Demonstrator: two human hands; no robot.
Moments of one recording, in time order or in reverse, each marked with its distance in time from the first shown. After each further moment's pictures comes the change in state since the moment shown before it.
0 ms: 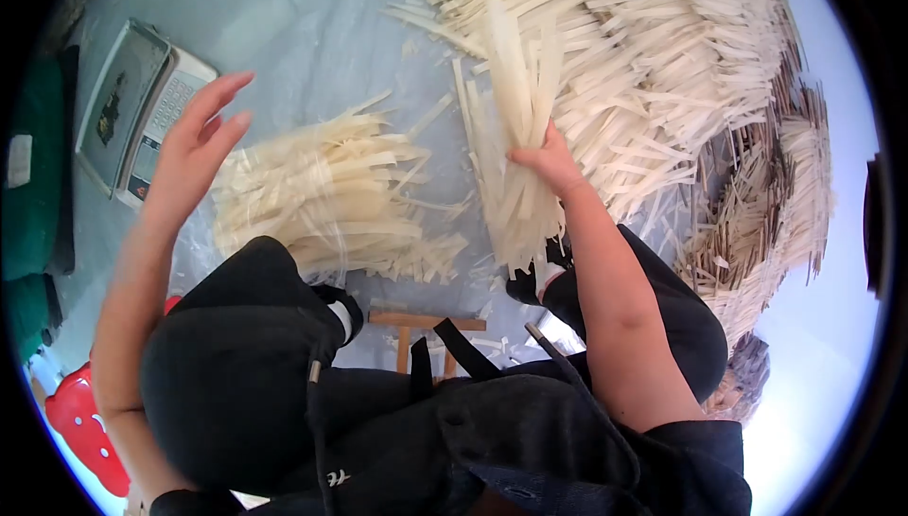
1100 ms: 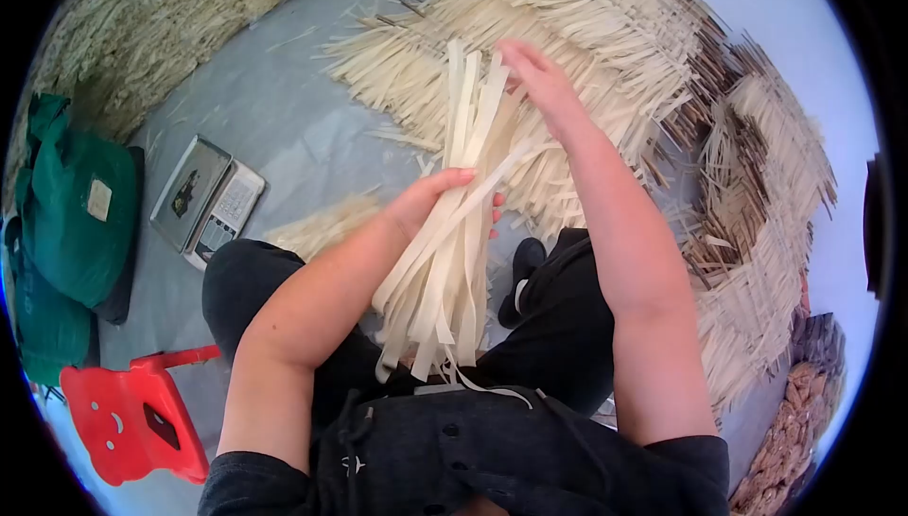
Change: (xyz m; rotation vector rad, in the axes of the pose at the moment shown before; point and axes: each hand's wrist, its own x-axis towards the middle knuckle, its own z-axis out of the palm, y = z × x) left_hand -0.080 0.212 0.203 -1.272 -0.945 -0.258; right_hand -0.184 -0.221 -0.105 0.263 0.238 -0.532
